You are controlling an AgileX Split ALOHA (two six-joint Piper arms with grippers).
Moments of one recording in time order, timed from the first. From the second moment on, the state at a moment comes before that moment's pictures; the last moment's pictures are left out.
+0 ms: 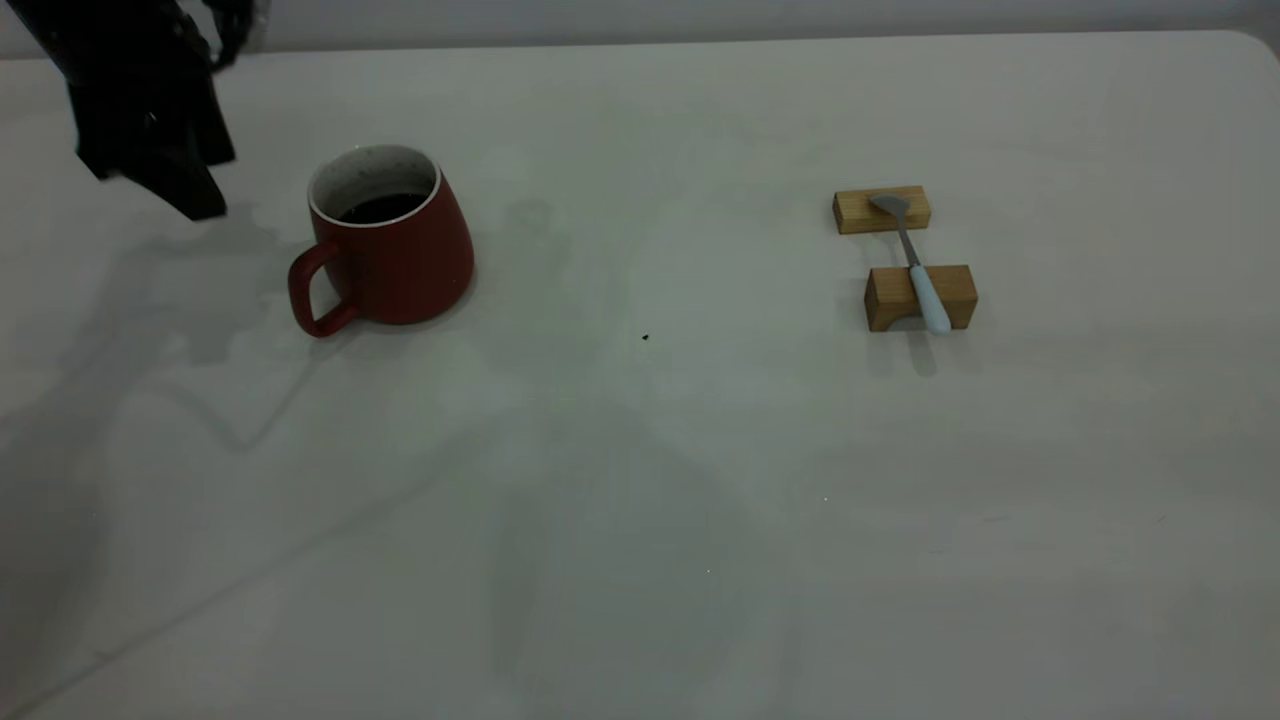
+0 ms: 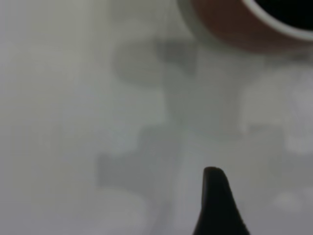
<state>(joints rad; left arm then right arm) 0.00 2.31 -1.53 -0.18 0.64 1.55 0.04 0.02 -0.47 0.04 1.13 0.00</state>
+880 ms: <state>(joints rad) -0.15 2.41 -1.54 -0.41 0.53 1.78 0.04 0.02 -0.47 0.04 1.13 0.00</state>
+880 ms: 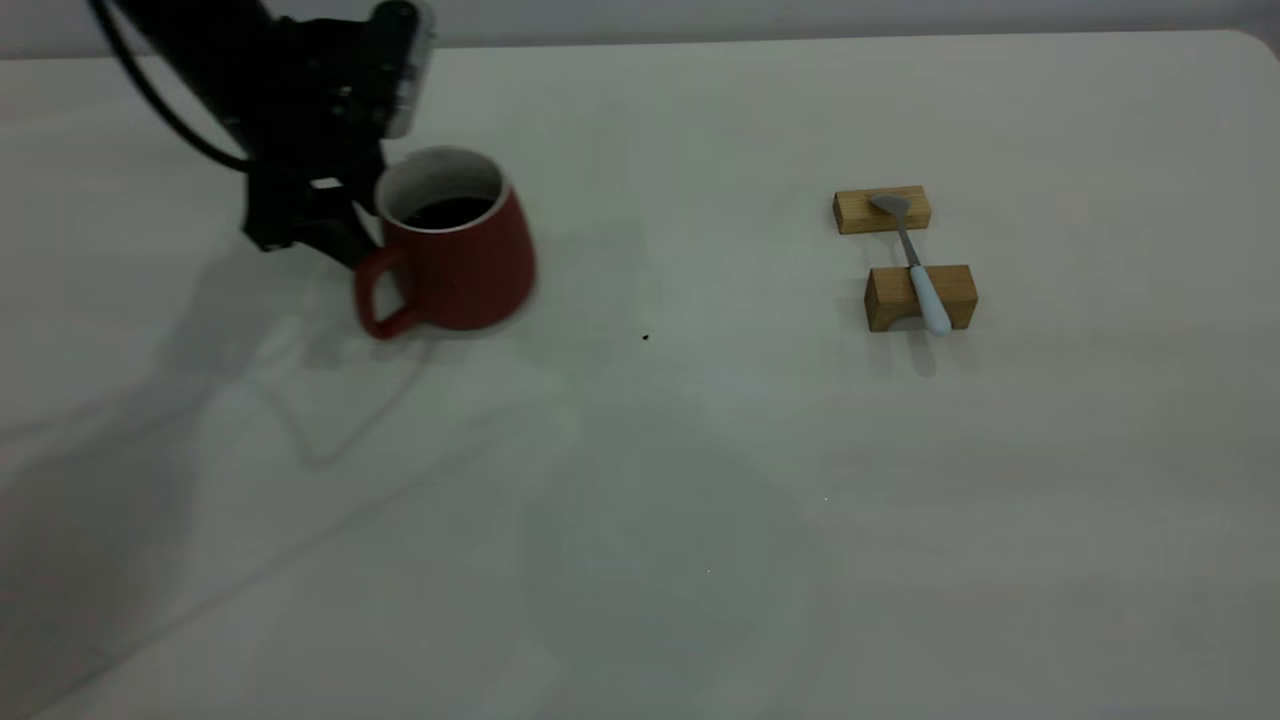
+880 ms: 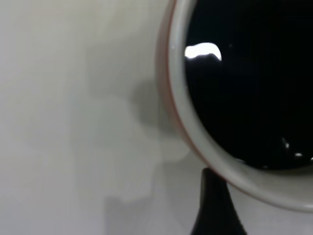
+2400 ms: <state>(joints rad) -0.30 1.49 -1.54 -0.21 0.94 0.47 0.04 0.02 -0.47 0.03 1.13 0.00</state>
